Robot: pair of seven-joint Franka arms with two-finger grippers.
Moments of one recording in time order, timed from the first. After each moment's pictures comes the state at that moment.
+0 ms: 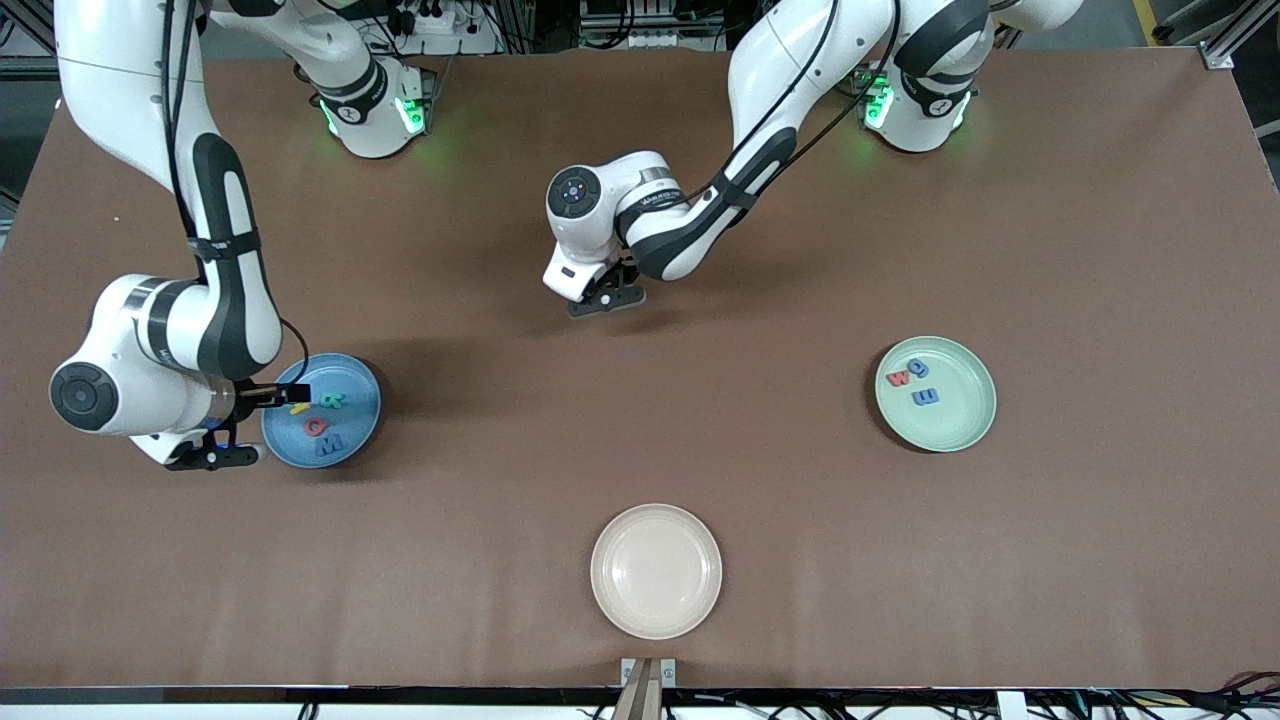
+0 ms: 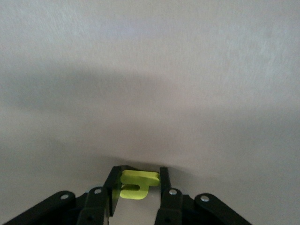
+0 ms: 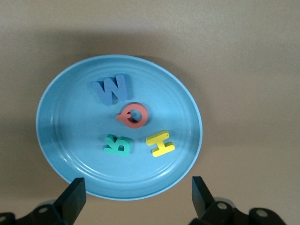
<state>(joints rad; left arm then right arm) -0.73 0.87 -0.36 -1.46 0.26 2.21 -1.37 0.36 0.56 -0.47 -1.75 0.21 1.98 -0.27</state>
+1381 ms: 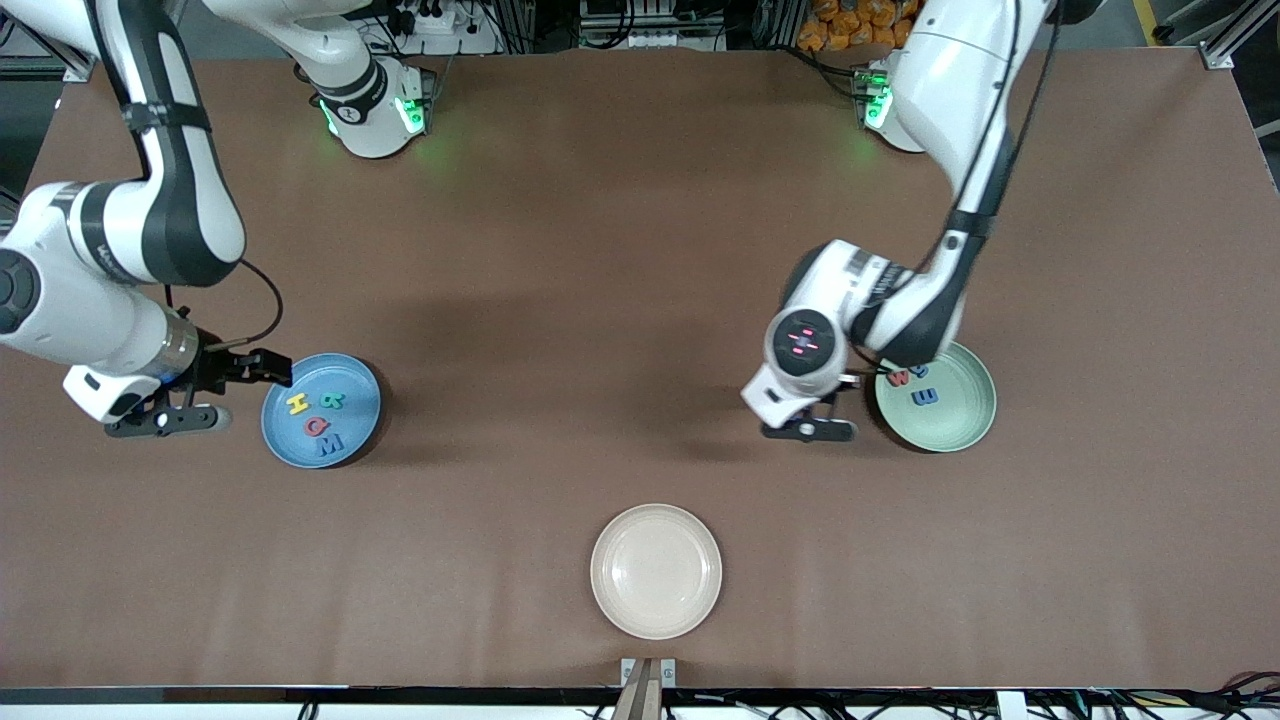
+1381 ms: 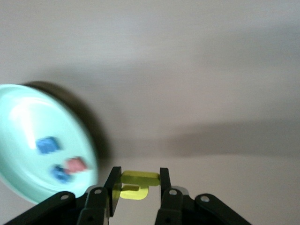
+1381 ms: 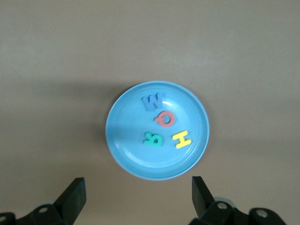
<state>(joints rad) -0.53 0.60 0.10 -1.66 0.13 1.98 -0.35 0.11 0.20 -0.10 -1.88 0.04 2.01 -0.10</state>
